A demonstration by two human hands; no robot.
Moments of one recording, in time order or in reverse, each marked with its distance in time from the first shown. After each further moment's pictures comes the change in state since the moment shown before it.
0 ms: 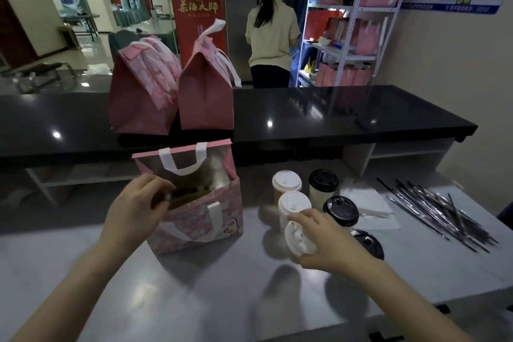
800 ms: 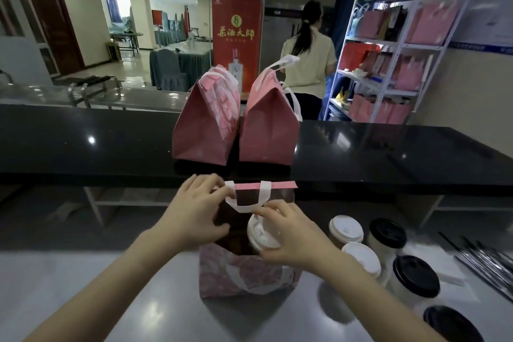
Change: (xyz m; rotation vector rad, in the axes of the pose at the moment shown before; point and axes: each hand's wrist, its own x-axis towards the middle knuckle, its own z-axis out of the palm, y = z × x) left_hand 0.071 -0.067 -0.022 0.117 -0.193 0.204; right_hand 0.156 -0.165 -0.019 0.057 0.052 -0.275
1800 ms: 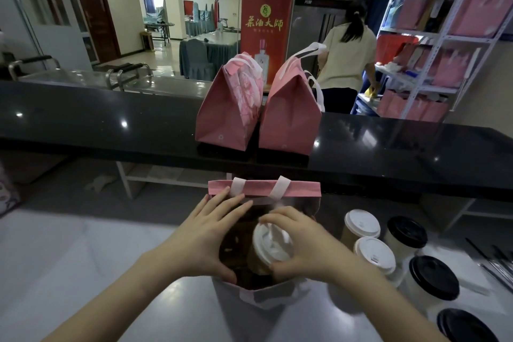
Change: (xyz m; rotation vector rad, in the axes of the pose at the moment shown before) left_hand -0.070 0.027 0.016 -0.038 -0.257 -0.064; right_hand -0.031 -0.019 -0.001 0.163 -0.115 -0.102
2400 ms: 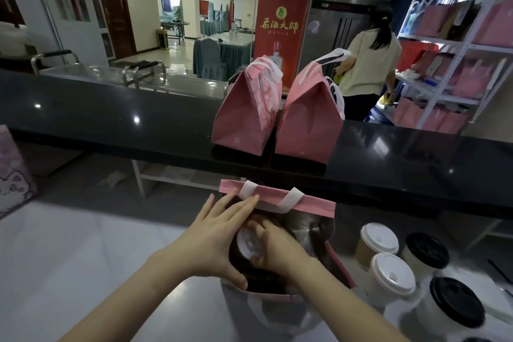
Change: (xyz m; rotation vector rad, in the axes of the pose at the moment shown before) left_hand 0.001 -0.014 -0.004 -0.069 0.005 -0.061; right_hand 0.087 0.013 0.078 -0.162 -0.105 0.038
